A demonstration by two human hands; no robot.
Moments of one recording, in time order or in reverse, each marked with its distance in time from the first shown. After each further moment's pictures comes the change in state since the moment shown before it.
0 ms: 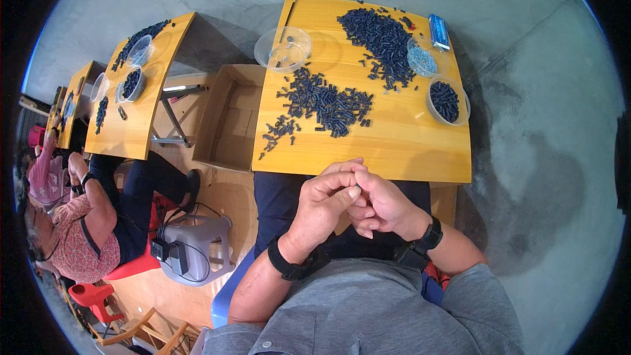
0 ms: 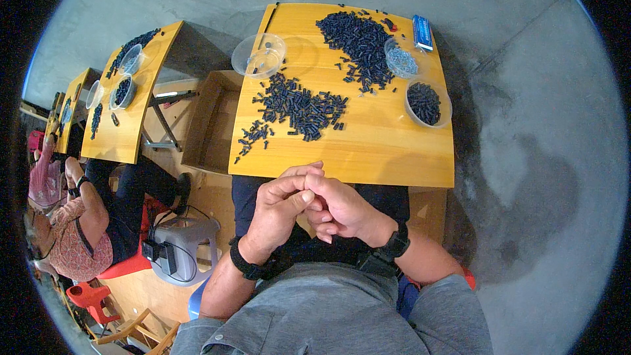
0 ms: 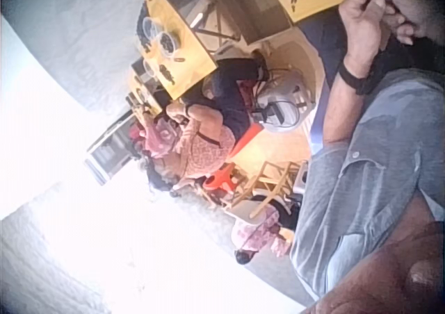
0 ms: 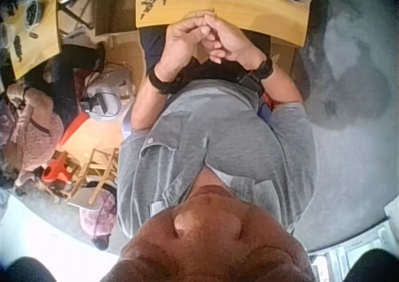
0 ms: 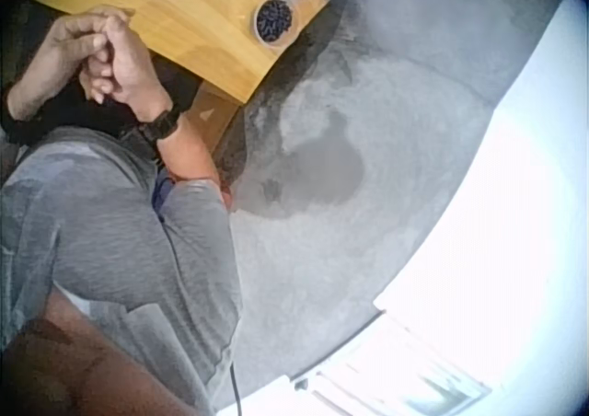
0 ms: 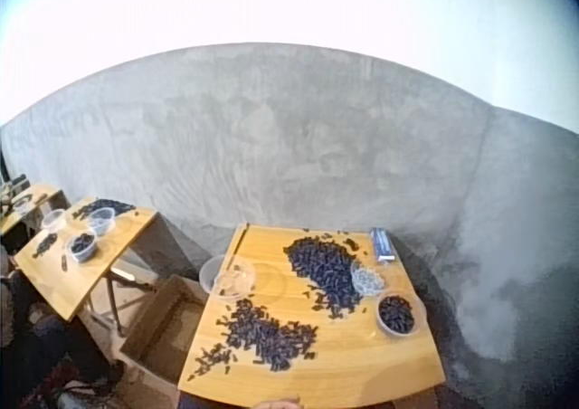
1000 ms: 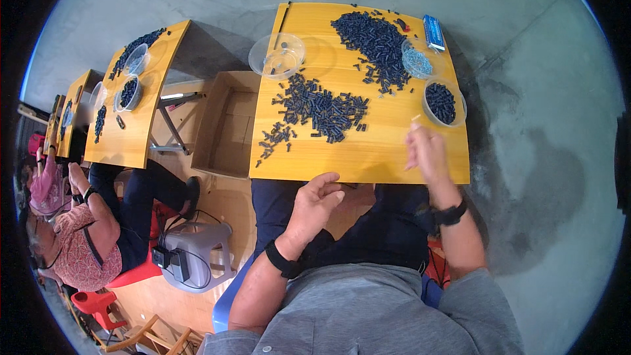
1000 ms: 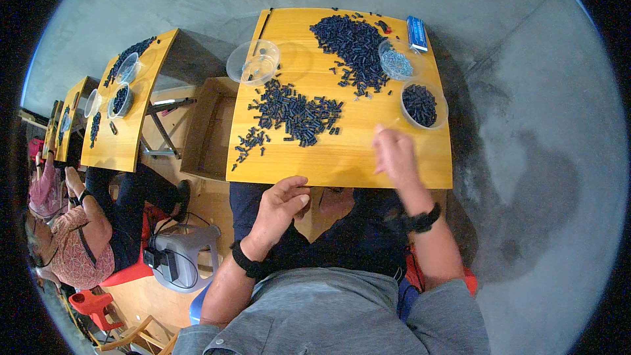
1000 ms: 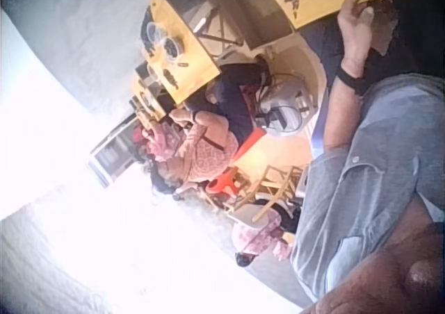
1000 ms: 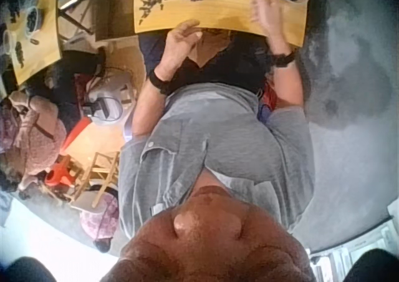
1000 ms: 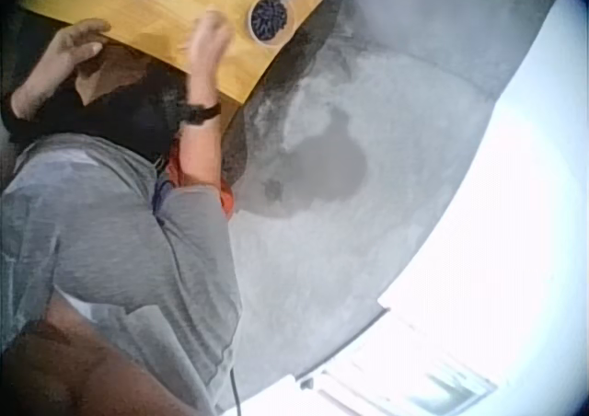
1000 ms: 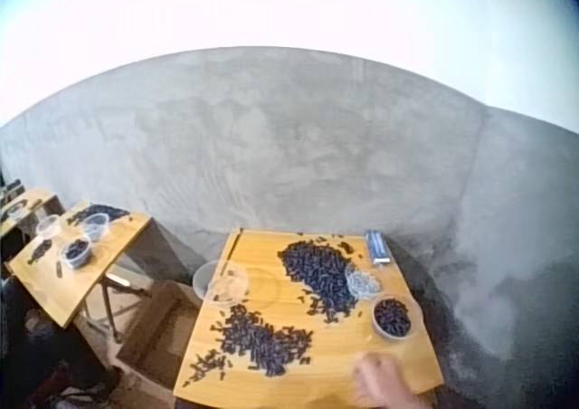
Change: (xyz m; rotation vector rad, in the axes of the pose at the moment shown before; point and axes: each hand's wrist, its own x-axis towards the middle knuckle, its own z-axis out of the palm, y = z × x) left_hand 0.001 -0.055 -0.026 0.103 0.162 -0.238; right_hand -0.018 -0.061 -0.083 -0.605 0.939 -0.536
